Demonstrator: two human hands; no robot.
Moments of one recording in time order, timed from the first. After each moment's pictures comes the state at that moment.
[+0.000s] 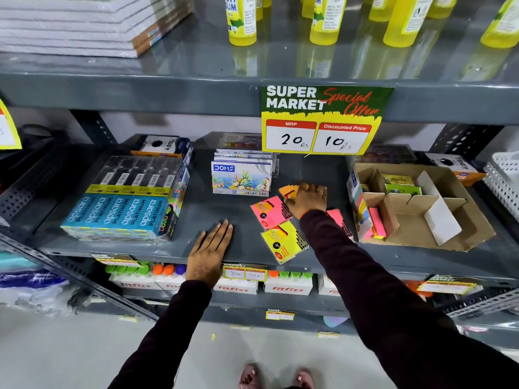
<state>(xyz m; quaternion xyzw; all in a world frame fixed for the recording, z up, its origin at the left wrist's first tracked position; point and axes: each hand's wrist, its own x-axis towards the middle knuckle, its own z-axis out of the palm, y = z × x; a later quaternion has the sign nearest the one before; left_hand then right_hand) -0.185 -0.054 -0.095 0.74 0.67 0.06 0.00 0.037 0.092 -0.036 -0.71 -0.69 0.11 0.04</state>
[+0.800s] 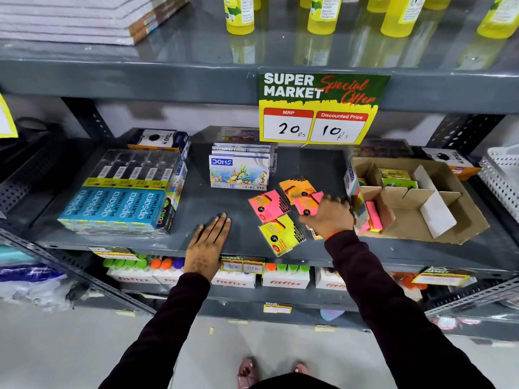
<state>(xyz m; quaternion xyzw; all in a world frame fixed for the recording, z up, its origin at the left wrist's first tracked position) -0.185 -0.054 -0.099 0.74 0.67 0.03 -0.01 0.079 0.024 -0.011 -0.74 -0.66 0.12 0.07</state>
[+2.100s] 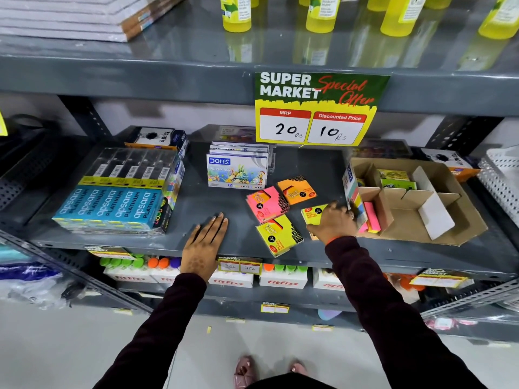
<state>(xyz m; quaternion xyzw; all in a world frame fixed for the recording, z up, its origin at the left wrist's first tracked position) -0.185 -0.054 -0.097 0.74 0.67 0.04 -0.01 0.090 0.020 -0.022 -0.77 -0.62 0.13 0.01</state>
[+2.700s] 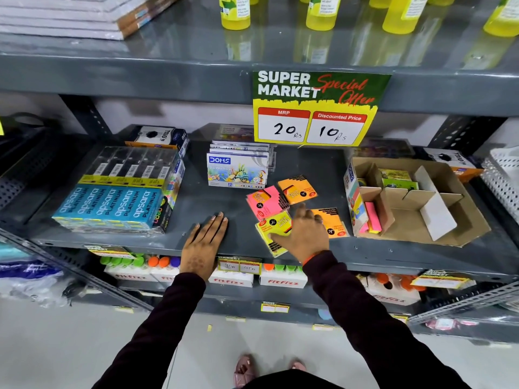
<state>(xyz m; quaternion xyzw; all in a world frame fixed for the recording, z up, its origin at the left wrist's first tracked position) -0.184 -0.054 -0.095 0.74 0.67 0.04 -0.02 0.045 -0.009 -0.034 -0.68 -0.72 0.11 0.06</state>
